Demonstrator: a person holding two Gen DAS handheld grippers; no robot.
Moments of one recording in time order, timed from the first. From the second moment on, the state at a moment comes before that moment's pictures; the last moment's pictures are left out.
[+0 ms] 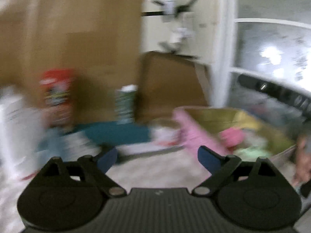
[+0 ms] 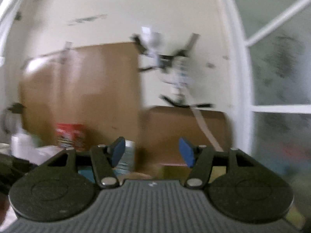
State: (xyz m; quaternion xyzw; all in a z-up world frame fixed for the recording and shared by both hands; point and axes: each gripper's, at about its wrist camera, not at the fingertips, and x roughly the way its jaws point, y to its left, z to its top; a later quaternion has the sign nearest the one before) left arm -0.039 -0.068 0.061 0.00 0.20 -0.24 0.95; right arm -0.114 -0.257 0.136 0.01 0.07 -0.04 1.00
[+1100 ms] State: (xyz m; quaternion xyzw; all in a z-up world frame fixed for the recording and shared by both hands) left arm -0.012 0.079 -0.001 -0.12 0.26 -0.11 0.95; right arm 0.074 -0.156 0.041 0.25 0.39 0.15 0.87
